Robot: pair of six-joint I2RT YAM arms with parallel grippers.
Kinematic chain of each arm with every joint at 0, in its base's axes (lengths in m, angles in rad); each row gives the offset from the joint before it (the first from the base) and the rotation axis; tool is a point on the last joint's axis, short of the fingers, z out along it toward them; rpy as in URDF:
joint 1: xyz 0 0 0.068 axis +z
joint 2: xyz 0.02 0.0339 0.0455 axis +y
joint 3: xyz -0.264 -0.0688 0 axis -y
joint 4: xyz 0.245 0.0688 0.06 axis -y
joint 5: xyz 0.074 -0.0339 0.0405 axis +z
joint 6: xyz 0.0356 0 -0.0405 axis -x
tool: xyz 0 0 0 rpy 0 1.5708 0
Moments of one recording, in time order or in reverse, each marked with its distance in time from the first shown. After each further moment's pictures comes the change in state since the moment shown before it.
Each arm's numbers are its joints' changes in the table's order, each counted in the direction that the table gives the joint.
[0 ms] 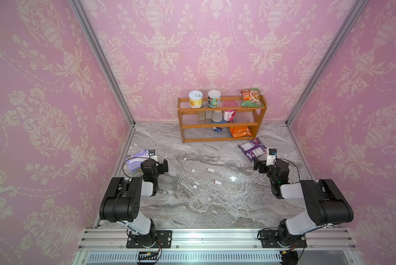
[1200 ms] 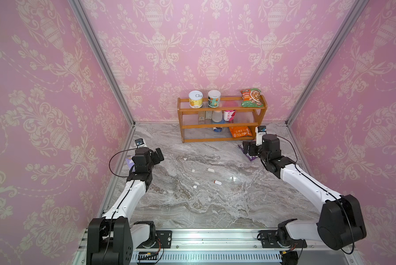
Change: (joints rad) left arm 0.000 -0.433 0.264 -0.729 0.034 0.282; right arm 0.334 -0.119 0.646 -1.022 -0.159 -0.125
